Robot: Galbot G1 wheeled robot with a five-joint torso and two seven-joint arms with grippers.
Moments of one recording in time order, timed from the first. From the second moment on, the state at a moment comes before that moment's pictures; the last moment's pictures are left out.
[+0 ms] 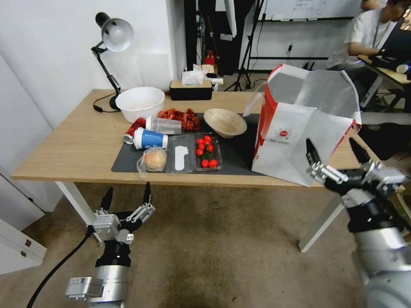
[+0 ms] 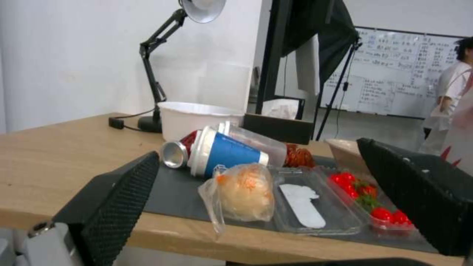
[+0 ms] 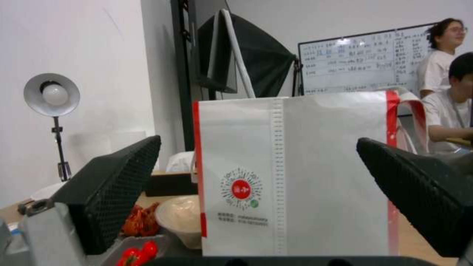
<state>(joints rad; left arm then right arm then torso) 1.86 -1.38 -0.44 -2.31 -0.25 -0.30 -0.16 -1.81 1.09 0.66 2.50 0.46 0.18 0.21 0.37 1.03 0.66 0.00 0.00</state>
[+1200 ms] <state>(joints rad) 1.84 -1.39 -0.41 -2.26 -0.18 -0.29 -0.18 -1.79 1.42 0.32 2.21 -0.04 0.34 0.28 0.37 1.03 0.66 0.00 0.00</state>
